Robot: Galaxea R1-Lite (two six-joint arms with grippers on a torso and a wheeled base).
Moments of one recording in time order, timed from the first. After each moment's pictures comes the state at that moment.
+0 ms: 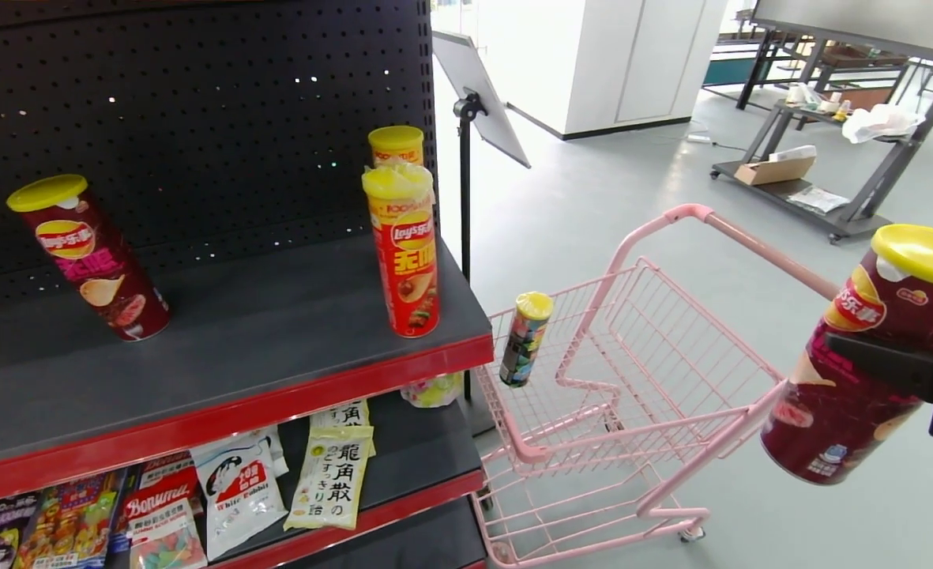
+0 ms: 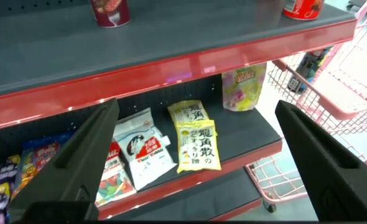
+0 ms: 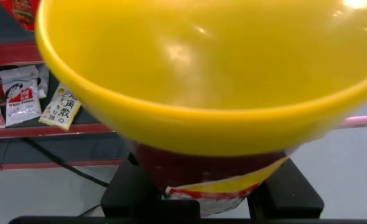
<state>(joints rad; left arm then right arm) 0.00 0.00 0.00 0.00 -0.02 0.02 0.25 1.04 -0.64 -0.10 0.03 -0.04</state>
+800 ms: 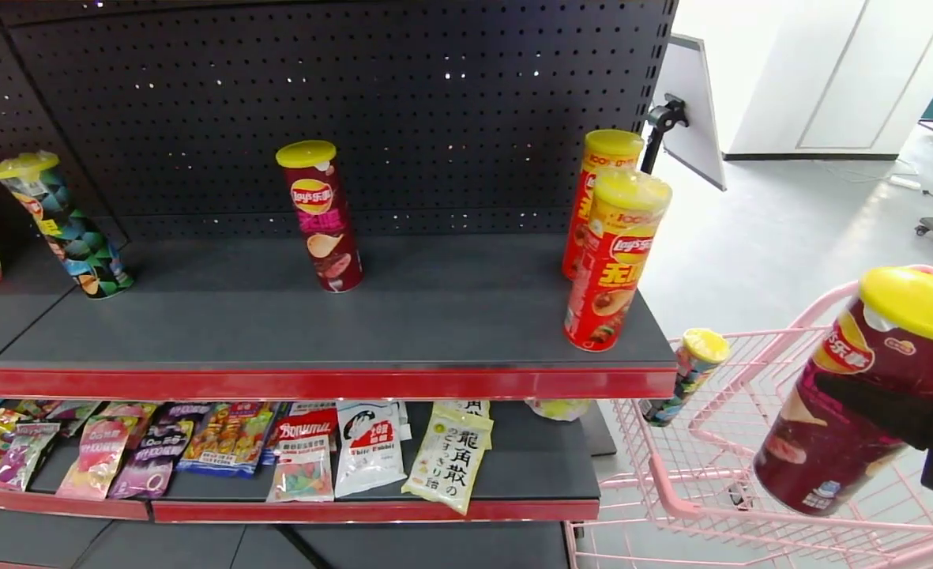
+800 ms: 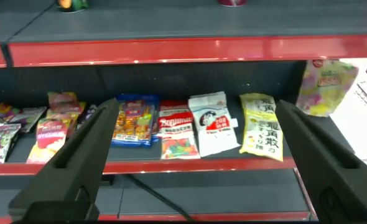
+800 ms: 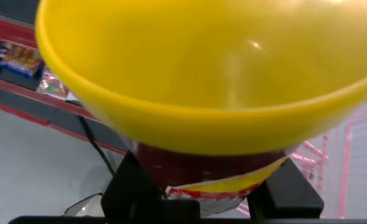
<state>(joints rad) 0.00 0.00 0.00 0.00 -0.02 0.01 0.25 1.00 -0.50 -0.19 0.09 -0.08</state>
